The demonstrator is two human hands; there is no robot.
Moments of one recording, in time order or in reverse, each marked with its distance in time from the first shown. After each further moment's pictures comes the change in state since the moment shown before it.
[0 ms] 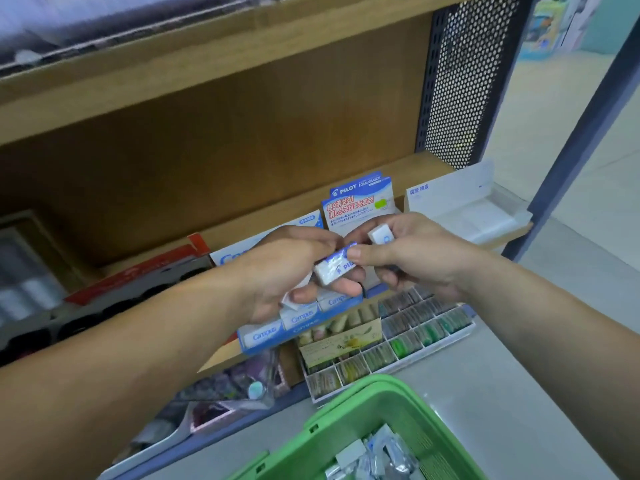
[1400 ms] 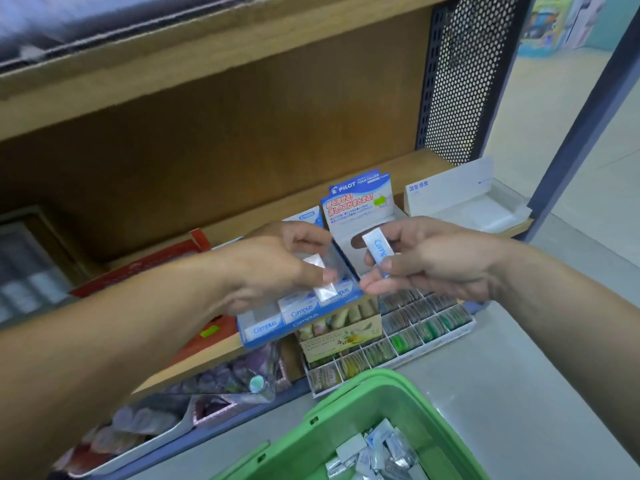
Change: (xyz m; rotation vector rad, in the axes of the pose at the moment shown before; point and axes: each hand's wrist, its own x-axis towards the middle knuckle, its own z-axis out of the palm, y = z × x) left_hand -0.004 -0.007 -0.017 0.351 0.006 0.048; right_hand -0.022 -0.003 -0.018 0.210 -0.207 0.162
